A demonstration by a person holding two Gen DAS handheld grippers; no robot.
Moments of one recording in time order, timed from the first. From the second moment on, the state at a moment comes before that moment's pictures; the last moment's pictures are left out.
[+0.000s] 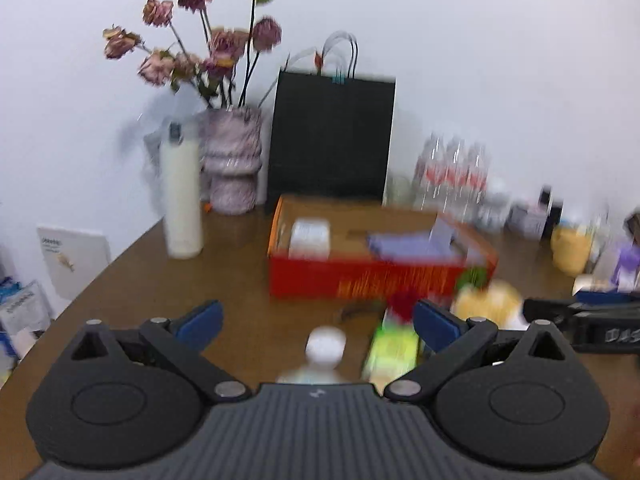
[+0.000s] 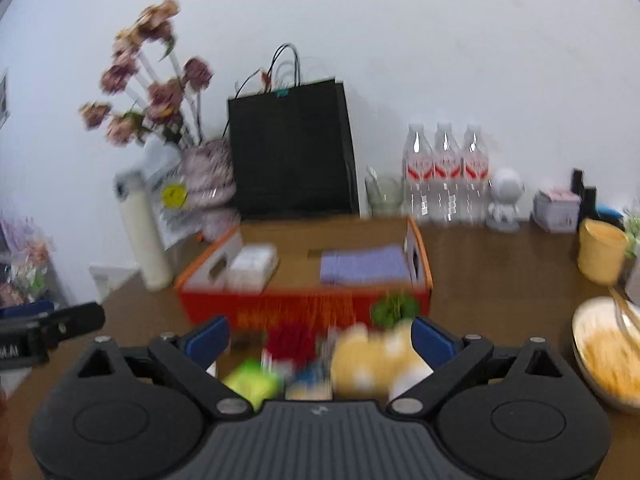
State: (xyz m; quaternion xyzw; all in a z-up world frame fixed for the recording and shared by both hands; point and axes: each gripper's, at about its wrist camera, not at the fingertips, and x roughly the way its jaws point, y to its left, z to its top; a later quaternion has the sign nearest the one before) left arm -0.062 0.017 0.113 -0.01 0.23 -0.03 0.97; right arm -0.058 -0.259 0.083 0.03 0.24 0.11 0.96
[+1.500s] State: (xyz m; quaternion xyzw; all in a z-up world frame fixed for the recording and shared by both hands) left arm -0.016 0.039 0.042 -0.05 0.30 -0.07 0.95; right arm -0.066 -0.255 0.015 -0.01 0.26 0.10 0.96
